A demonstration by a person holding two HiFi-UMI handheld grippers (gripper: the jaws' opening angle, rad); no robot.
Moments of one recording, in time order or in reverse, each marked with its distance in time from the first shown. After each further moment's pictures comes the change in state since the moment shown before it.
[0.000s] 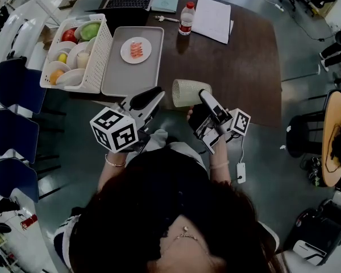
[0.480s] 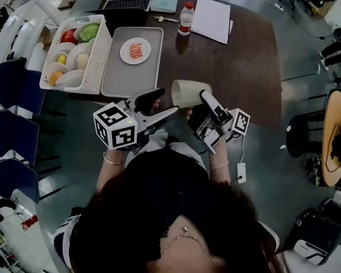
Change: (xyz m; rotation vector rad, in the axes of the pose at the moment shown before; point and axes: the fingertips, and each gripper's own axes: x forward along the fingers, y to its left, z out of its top) left arm 0.011 -0.027 -0.016 0.036 0.121 -0.198; right arm 0.003 0.006 -0.001 0.026 0.017 0.054
